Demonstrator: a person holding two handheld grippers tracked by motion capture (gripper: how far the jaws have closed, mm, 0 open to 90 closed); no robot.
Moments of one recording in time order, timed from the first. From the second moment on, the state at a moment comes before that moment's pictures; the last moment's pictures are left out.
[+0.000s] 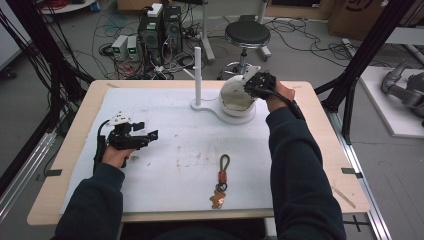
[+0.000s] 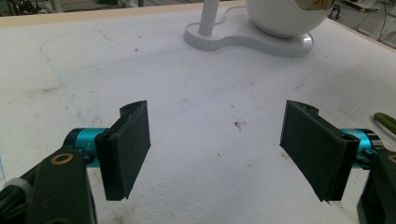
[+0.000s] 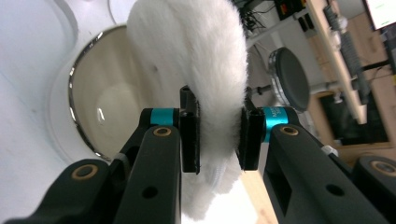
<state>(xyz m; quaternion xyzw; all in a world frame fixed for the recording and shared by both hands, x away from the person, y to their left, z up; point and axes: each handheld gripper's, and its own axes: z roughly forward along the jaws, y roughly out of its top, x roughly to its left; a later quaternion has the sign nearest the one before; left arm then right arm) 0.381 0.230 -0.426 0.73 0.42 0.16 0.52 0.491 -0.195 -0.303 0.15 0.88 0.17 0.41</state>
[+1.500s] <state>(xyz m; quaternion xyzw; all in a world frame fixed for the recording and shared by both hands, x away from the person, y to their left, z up) 0.375 0.231 -0.419 0.69 0.42 0.16 0.57 0.382 -0.302 -0.383 0.40 0.78 0.42 0.24</state>
